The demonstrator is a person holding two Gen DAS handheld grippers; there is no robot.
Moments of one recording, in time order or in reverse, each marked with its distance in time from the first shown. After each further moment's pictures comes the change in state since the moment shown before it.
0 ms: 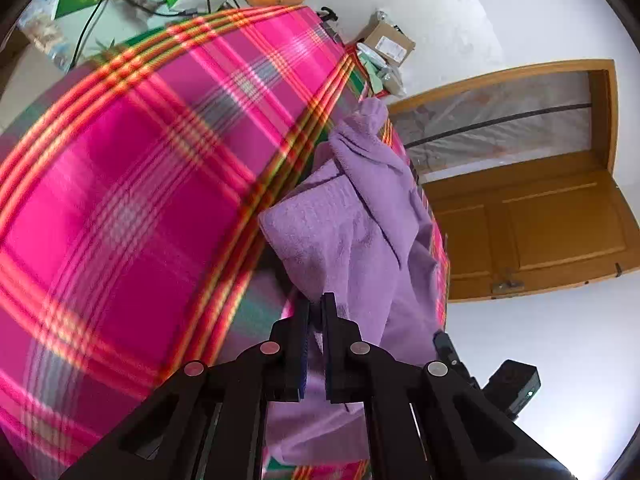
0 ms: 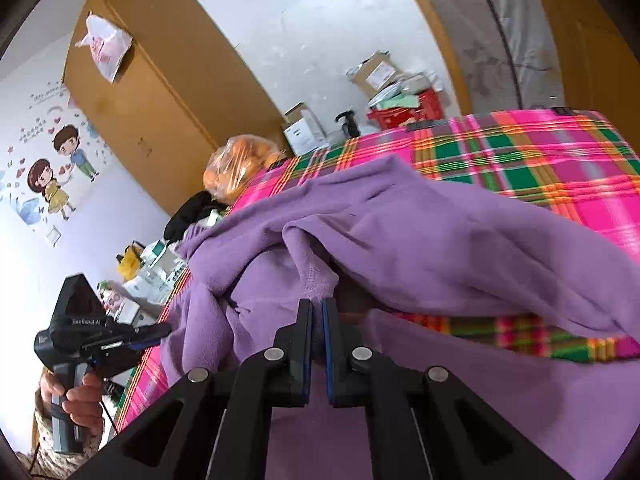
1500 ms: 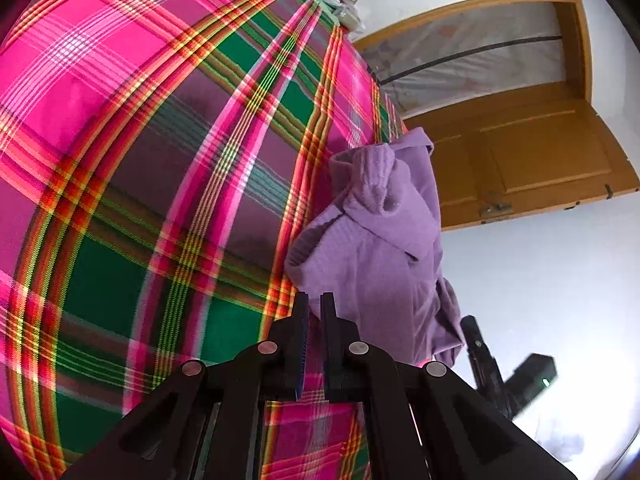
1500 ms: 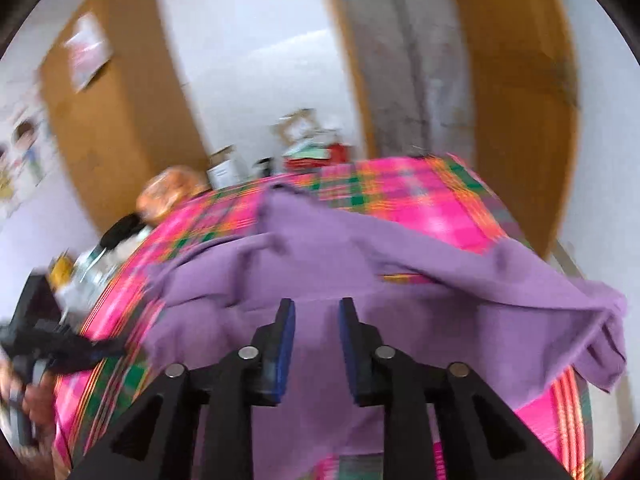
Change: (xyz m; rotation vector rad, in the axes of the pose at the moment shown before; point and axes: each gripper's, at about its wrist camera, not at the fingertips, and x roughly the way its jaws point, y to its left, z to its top) left arm 0.014 -0.012 -0.100 0.141 0.158 -0.044; right arm -0.139 -0.013 -0.080 -0.089 -0.175 -0.321
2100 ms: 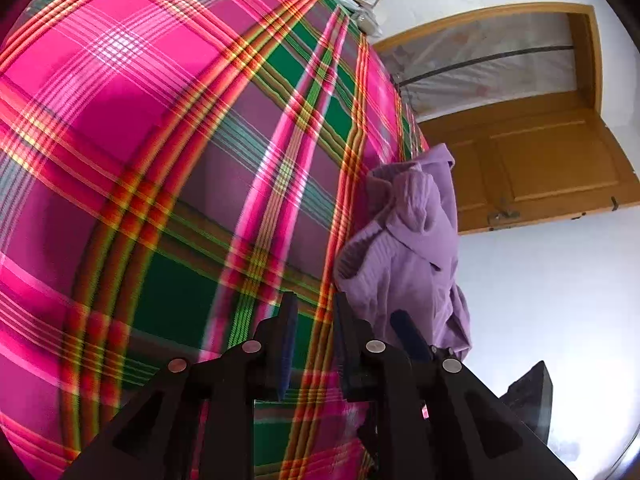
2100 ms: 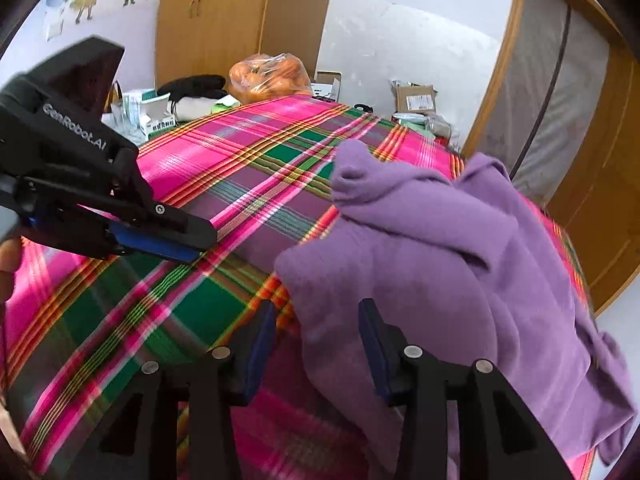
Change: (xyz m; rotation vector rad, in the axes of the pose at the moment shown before) left arm -0.017 0.028 0.011 -0.029 0.000 0.025; right arm 0.078 0.197 -0.064 -0.526 0.174 -0.016
